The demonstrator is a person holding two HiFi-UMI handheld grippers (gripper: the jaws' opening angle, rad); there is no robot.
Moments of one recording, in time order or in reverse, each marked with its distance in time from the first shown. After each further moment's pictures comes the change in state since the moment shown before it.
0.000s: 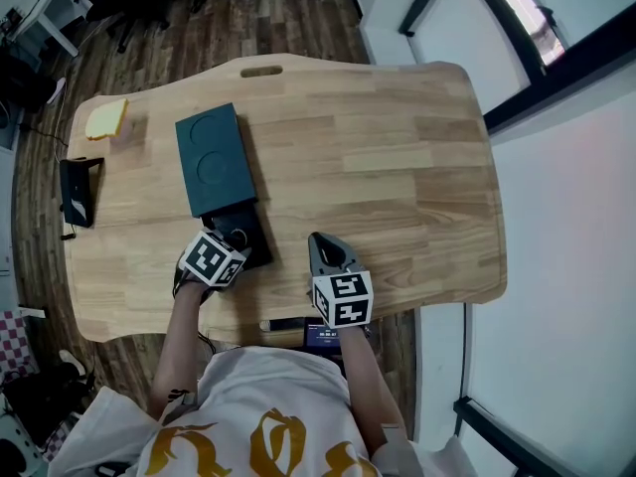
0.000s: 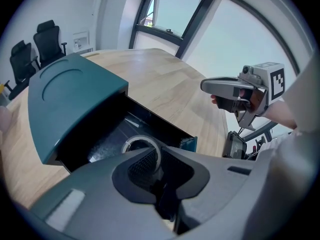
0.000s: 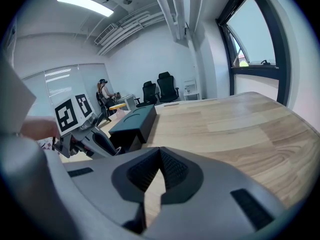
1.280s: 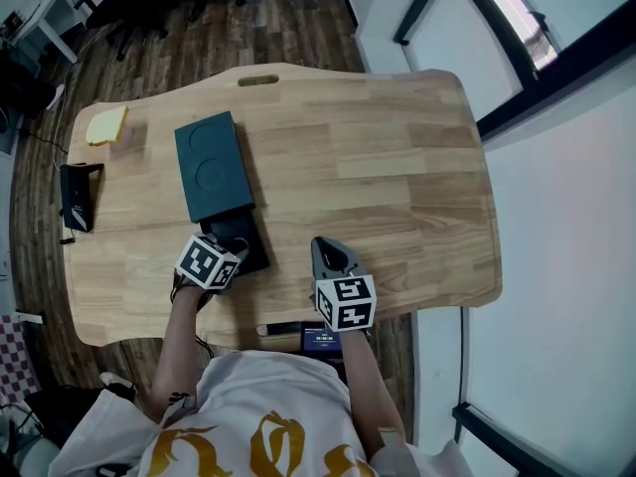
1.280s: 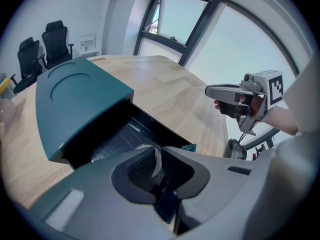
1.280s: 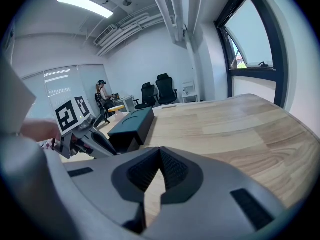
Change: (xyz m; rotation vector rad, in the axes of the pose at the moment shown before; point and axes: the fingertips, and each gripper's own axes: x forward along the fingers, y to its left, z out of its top) left arm -0.008 0.003 0.008 -0.046 -0.071 0.007; right arm -0.011 -0.009 0.005 0.003 -0.009 -0.014
